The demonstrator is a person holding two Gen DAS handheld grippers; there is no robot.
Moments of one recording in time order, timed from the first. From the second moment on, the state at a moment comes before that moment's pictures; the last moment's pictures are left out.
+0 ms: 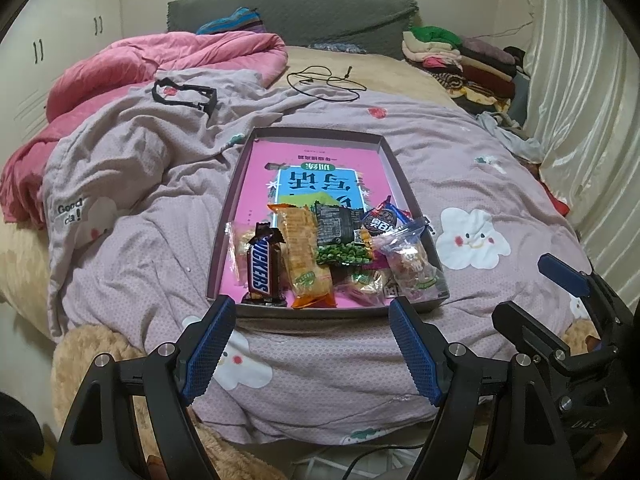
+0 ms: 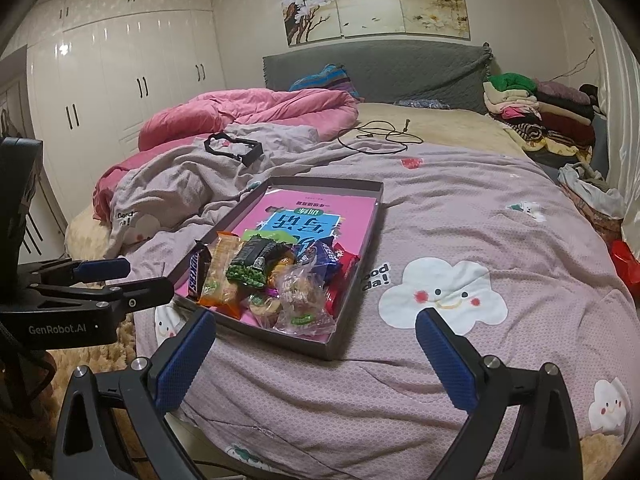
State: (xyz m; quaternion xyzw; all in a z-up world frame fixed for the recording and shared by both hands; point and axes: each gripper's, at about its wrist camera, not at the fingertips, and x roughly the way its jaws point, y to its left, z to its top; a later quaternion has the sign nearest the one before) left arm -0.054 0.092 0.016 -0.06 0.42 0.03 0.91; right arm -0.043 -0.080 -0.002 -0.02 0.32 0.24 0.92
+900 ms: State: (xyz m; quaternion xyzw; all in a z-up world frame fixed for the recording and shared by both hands) left arm -0.052 0.094 0.014 -0.05 0.42 0.05 0.90; right arm -0.042 -0.082 -0.002 -0.02 0.32 0.24 0.92
